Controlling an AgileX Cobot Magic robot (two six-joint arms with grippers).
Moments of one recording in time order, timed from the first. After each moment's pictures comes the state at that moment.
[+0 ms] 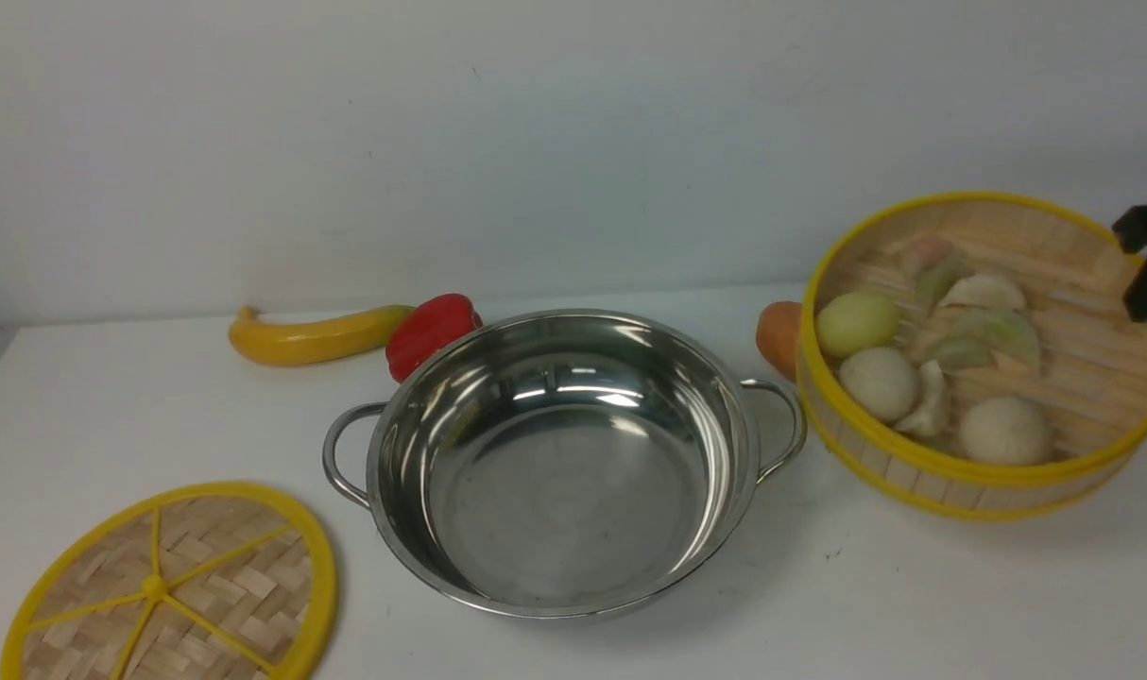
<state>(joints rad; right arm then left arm) -0.15 1.87 -1.63 0.27 1.23 -0.29 0.00 -0.01 0.02 0.00 0.41 -0.05</state>
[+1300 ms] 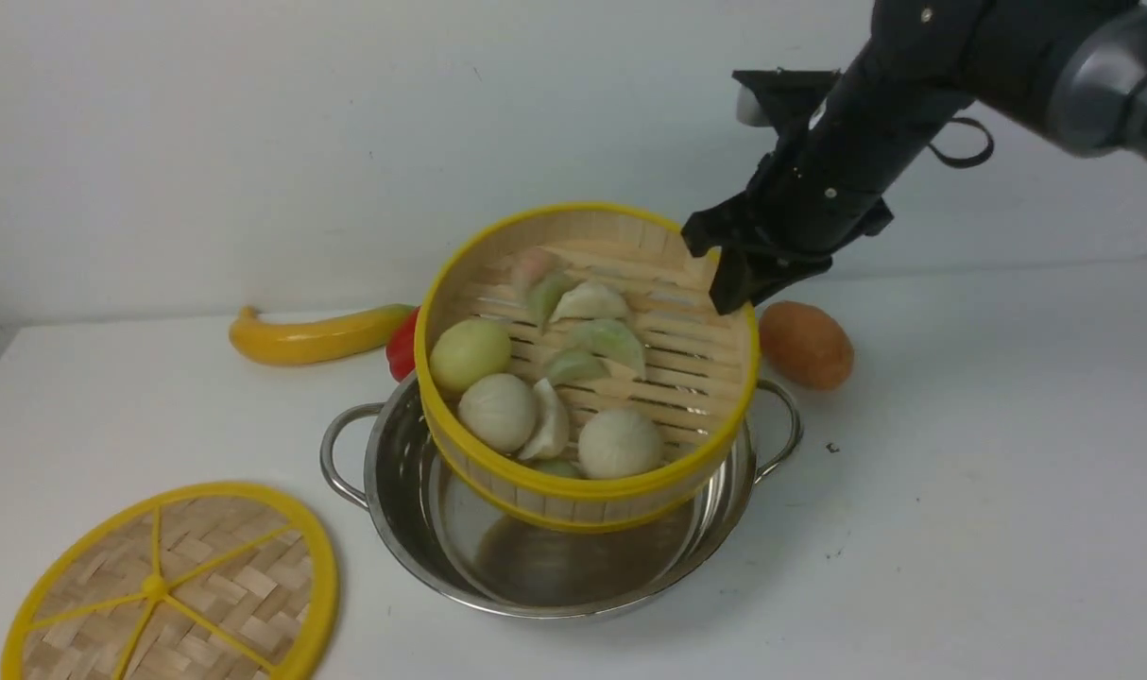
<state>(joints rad) 0.36 2.16 -2.05 0.35 1.27 -0.08 0.00 -0.01 0.02 0.00 0.41 -0.05</state>
